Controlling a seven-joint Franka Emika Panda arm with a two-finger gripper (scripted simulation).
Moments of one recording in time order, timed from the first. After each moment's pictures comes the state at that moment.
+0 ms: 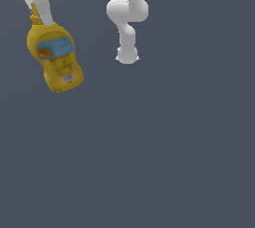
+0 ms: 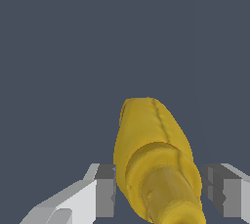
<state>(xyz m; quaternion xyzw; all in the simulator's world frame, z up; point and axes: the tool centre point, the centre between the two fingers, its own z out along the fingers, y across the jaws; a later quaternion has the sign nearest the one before) 0.009 -0.173 0.505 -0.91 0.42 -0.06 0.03</state>
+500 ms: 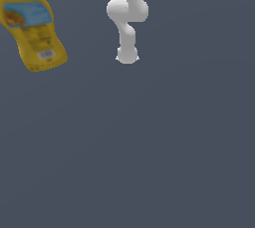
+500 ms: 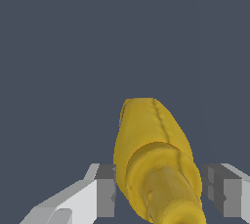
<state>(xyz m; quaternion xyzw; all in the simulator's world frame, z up) -0.006 -0.203 0.566 -0.90 0.42 -0.07 0.03</state>
